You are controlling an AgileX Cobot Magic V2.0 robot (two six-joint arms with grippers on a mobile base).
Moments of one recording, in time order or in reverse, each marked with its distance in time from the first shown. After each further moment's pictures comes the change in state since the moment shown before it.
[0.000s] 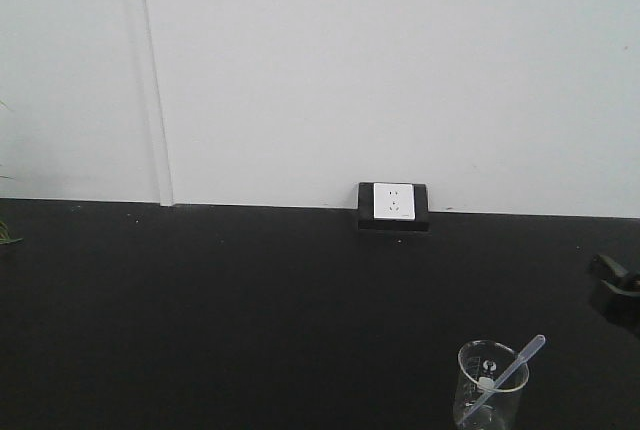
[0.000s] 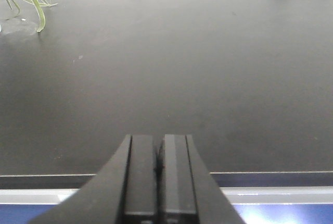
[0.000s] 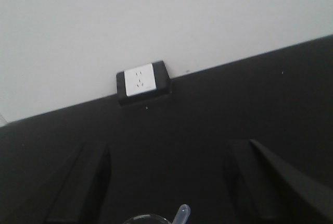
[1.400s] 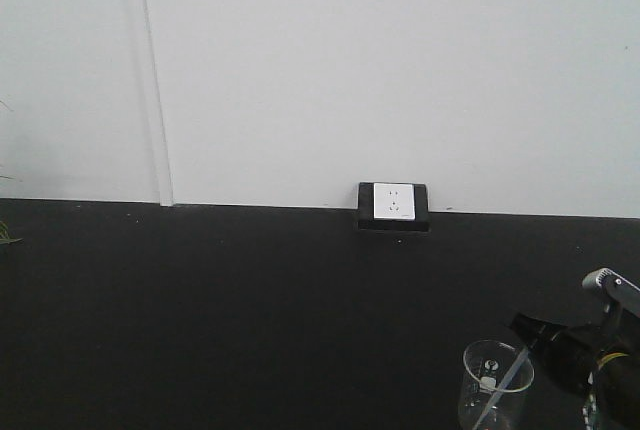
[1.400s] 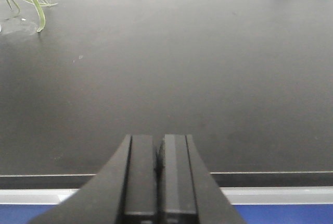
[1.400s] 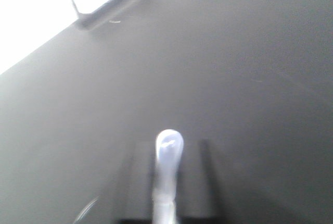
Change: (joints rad) left arm 0.000 0.000 0.000 0.000 0.000 0.000; right arm 0.000 0.544 -0.142 -0.275 -0.154 0.524
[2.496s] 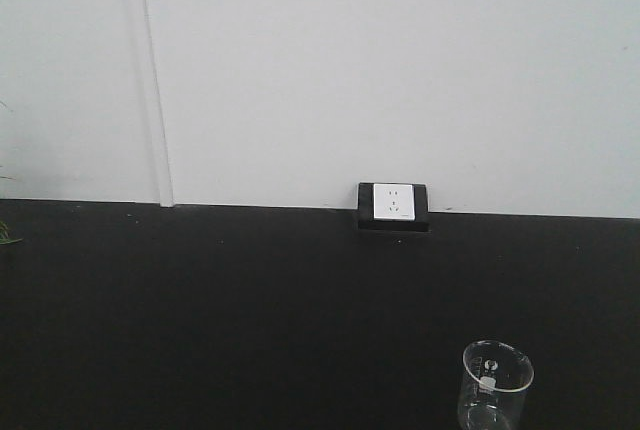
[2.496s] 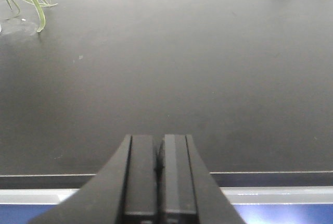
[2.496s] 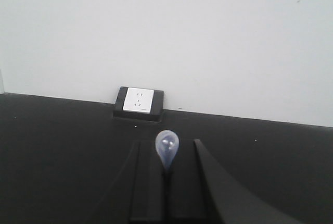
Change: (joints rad) left arm 0.000 0.000 0.000 0.000 0.000 0.000; right arm 0.000 -0.988 0.236 -0.320 0.347 -0.313
